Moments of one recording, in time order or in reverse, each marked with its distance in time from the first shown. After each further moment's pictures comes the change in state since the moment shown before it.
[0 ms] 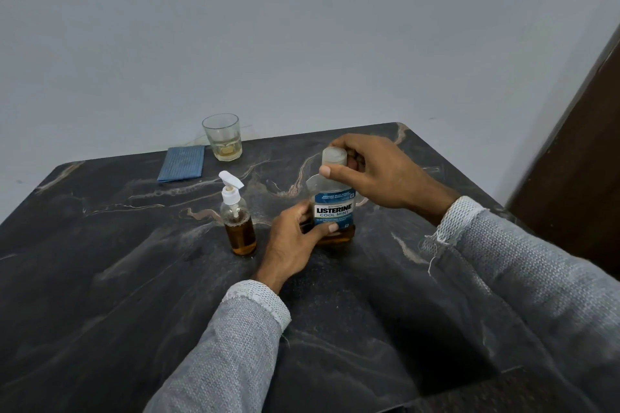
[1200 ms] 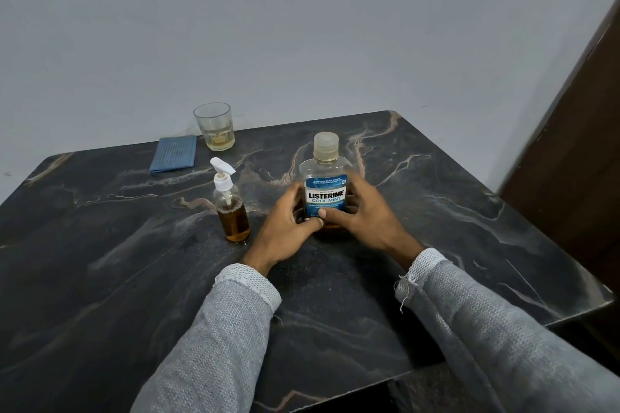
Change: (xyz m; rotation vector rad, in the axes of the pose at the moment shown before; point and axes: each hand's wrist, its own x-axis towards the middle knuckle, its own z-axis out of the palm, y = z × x) left_hand -0.001 -0.005 -0.005 -0.060 -0.110 -0.011; right_hand -0.057 0.037 0.081 0.501 0.082 0.303
